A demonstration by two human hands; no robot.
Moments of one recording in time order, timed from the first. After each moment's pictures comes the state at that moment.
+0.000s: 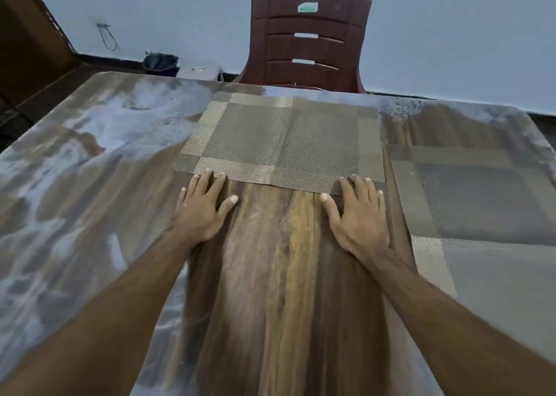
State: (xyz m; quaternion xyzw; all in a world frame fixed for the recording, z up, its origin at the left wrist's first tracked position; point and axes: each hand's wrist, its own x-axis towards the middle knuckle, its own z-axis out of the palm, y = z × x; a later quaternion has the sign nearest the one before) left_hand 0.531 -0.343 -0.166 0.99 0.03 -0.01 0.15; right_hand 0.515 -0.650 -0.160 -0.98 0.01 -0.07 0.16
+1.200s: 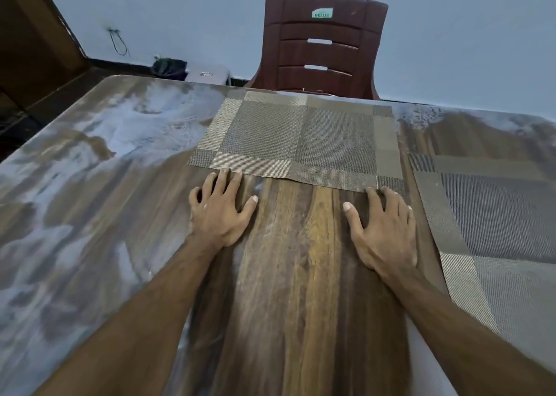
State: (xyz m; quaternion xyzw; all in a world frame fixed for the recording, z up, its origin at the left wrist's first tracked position) left_hand 0.545 -0.353 -0.172 0.99 0.04 0.07 0.08; right_hand 0.513 -0.642 -0.161 -0.98 0.07 -0.13 0.13
